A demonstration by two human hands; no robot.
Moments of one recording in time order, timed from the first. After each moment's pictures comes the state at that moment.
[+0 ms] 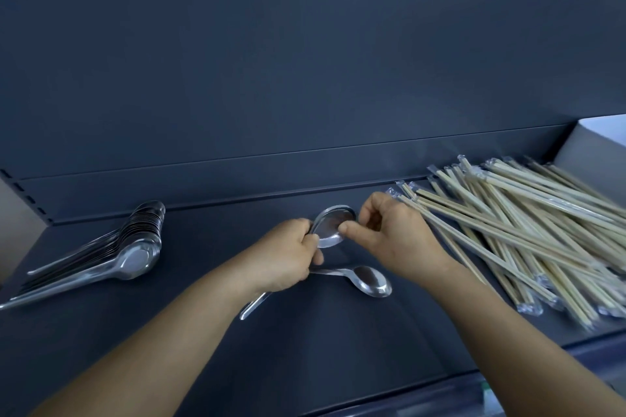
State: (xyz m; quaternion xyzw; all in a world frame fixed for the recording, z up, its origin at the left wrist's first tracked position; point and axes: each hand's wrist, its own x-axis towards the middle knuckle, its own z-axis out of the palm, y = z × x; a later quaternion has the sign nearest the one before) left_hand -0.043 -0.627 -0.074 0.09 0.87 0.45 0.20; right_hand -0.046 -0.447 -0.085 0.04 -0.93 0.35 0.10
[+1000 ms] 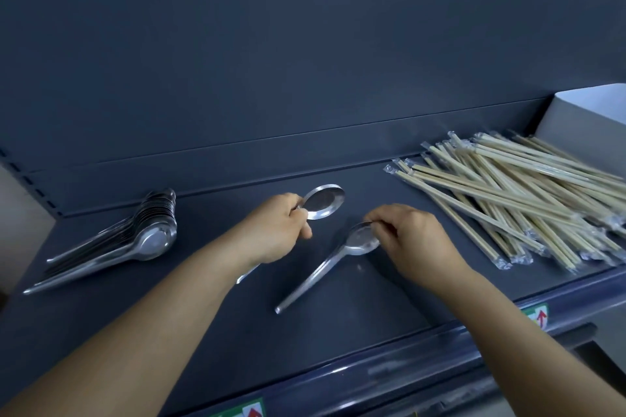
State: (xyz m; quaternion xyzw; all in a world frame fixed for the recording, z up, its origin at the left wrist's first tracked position) left_hand -0.036 -0.657 -0.072 0.11 0.89 0.41 0.14; right_hand 0.008 -0.448 -0.106 0.08 -0.95 0.24 0.17
